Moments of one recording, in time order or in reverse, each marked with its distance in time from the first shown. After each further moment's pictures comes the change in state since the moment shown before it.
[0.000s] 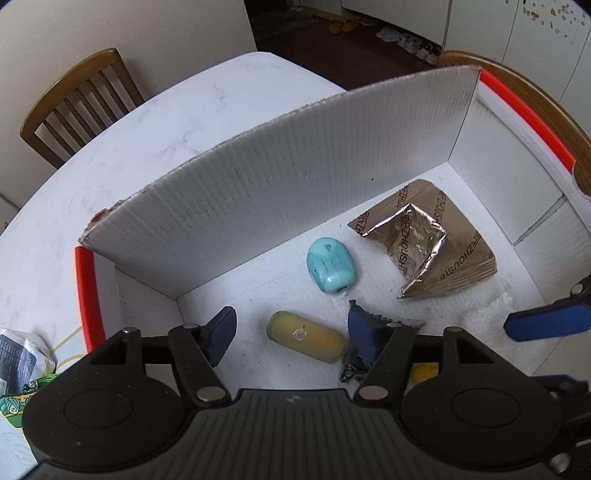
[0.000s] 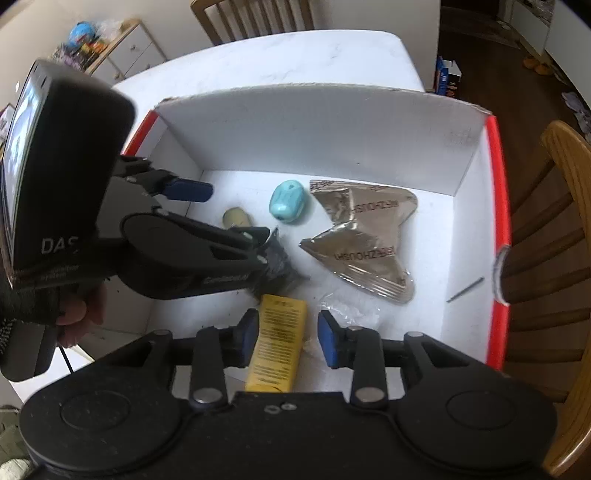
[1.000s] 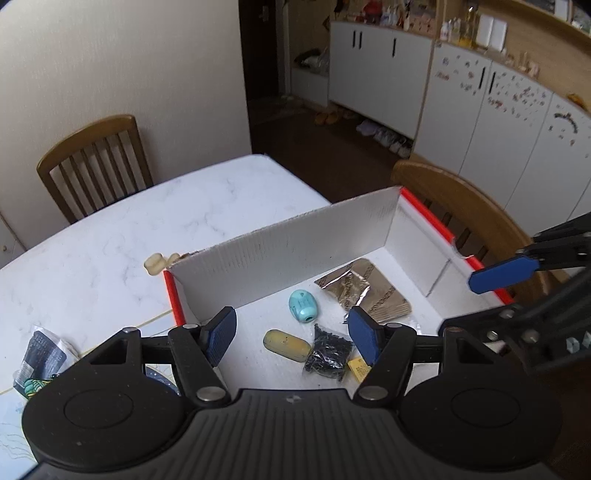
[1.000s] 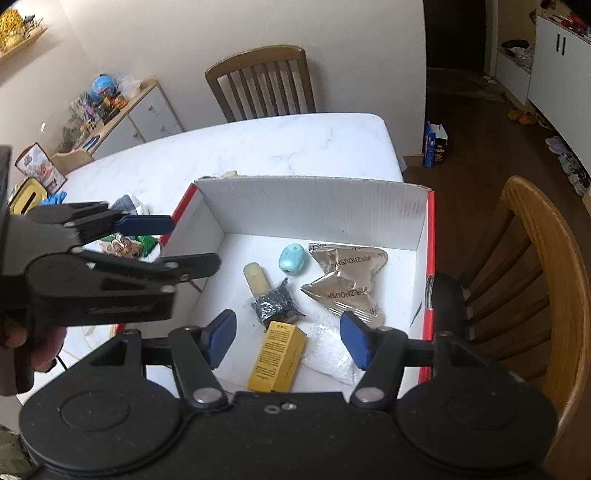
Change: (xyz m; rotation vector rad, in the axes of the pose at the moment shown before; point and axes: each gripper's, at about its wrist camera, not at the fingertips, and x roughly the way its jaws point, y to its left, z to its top) left arm -0.130 0.020 -0.047 -0.061 -0.315 -0.110; right arm -0.088 0.011 -0.029 -0.020 -0.236 -0.011
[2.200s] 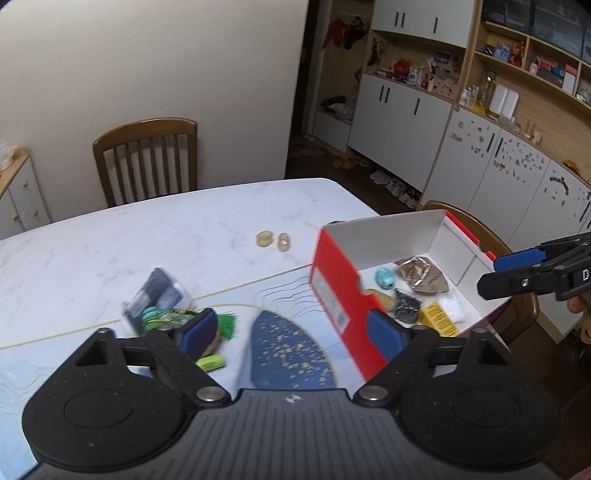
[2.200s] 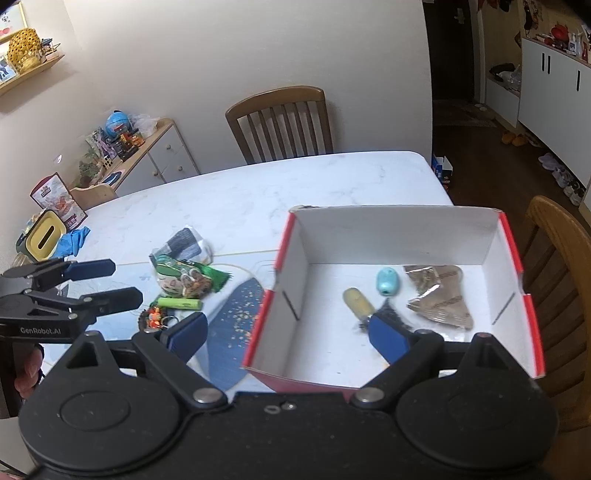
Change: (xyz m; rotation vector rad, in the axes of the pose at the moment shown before) left arm -0.114 0.167 -0.107 -0.157 -0.143 -0.039; right arm 0.000 0.135 -0.014 0.044 -0.155 -0.019
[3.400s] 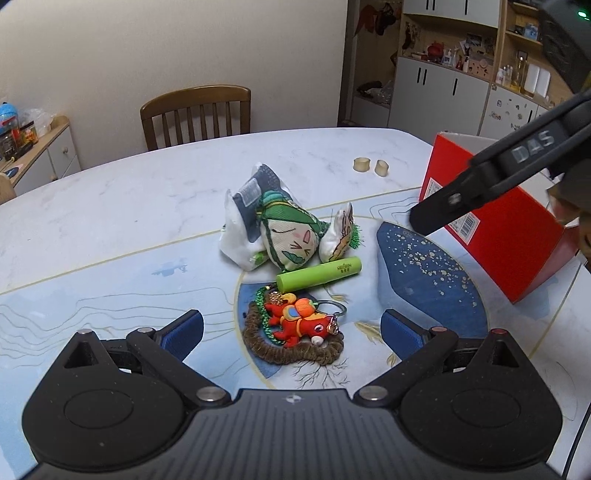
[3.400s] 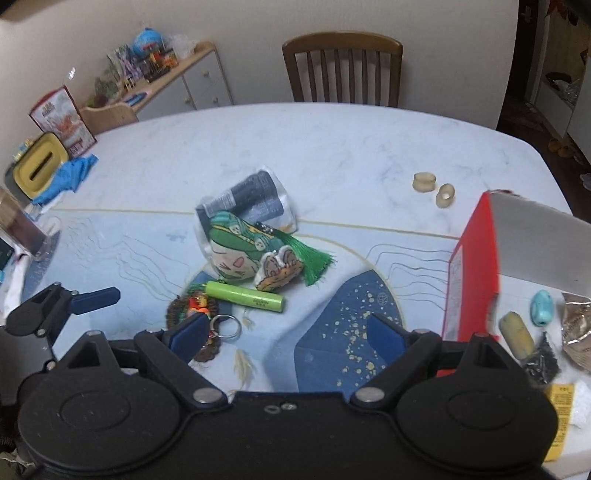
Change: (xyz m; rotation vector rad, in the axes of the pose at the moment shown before) left arm 0.044 0.108 -0.110 0.024 0.018 0.110; right arm 0.166 0.131 0.006 -0.153 0.186 -0.012
